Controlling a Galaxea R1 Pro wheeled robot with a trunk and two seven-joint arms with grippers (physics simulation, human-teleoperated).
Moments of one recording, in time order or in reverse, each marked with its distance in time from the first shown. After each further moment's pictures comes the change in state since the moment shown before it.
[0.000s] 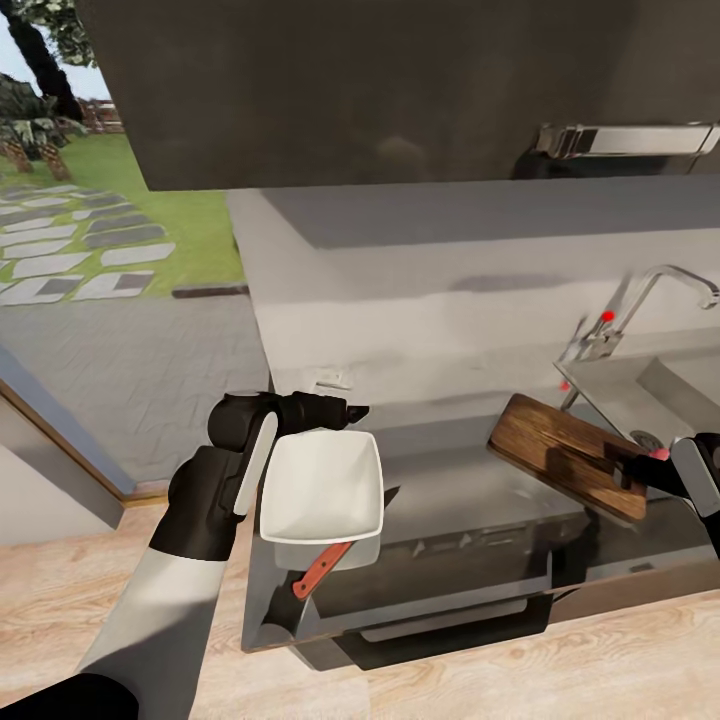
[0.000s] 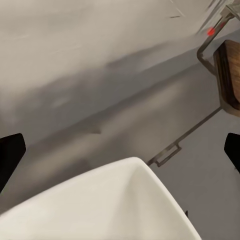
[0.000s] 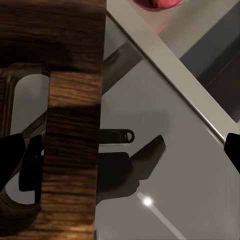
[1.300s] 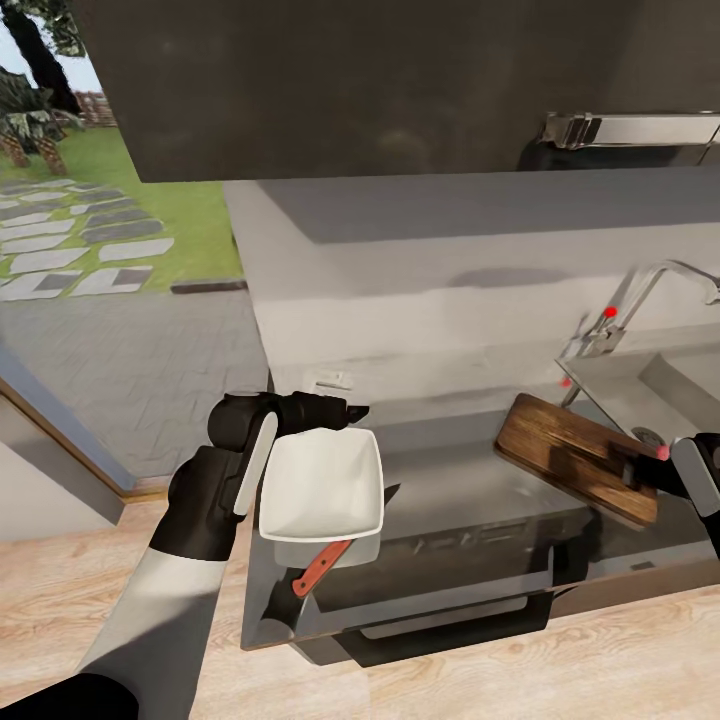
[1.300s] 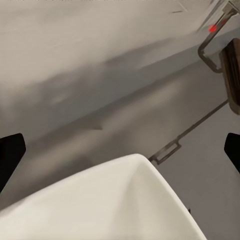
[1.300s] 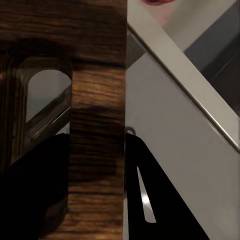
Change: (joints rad) left arm 0.000 0.000 0.000 0.000 0.000 0.000 0.000; right arm 0.000 0.000 0.000 -0.001 0.001 0.000 0.000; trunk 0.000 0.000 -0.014
